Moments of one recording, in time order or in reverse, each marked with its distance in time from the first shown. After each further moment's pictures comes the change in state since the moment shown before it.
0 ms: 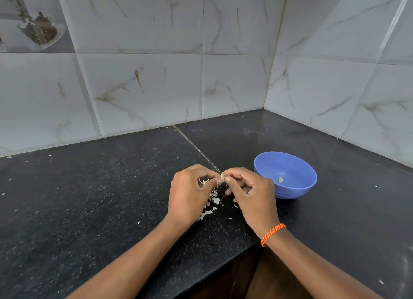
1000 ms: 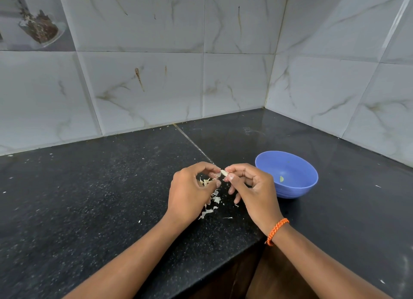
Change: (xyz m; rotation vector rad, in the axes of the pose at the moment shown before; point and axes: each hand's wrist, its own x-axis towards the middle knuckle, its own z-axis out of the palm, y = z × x) left_hand -0.002 0.002 -0.003 -0.043 -0.020 -0.058; right_hand 0.005 0.005 -0.005 0.230 -0.067 0.124
